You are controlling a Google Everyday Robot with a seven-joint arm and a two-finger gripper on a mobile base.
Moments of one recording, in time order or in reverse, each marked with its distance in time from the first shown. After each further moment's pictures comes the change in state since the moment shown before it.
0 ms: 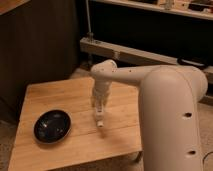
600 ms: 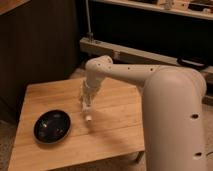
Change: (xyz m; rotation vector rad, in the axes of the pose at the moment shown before) arm -0.017 0.080 -0.024 -0.214 -0.110 -0.129
